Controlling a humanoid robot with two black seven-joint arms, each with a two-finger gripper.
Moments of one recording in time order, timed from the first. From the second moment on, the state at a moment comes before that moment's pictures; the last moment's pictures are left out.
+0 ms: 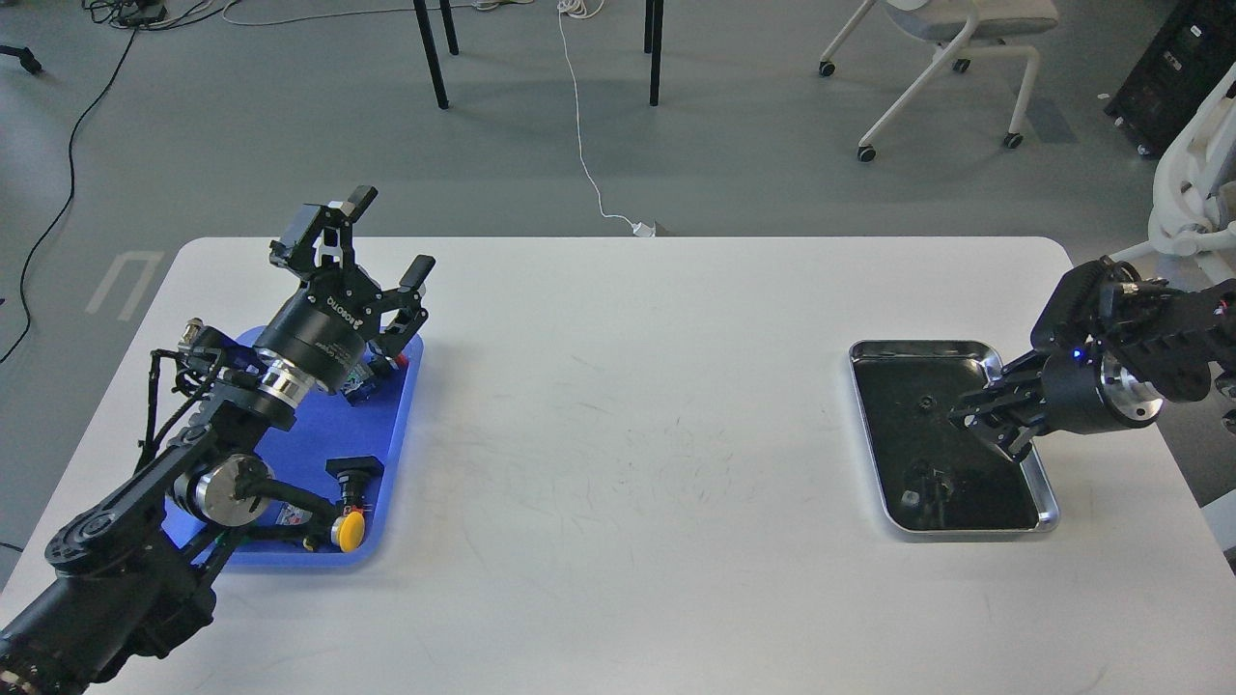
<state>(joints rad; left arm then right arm) -0.37 0.29 -1.05 -1.03 0.56 -0.41 -0.42 1.53 -0.63 -1.10 1.09 -1.41 -0.15 0.49</state>
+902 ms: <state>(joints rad) -0.37 0.29 -1.05 -1.05 0.56 -0.40 -0.41 1.39 -0.64 -1.00 1.04 -1.39 -0.16 0.49</state>
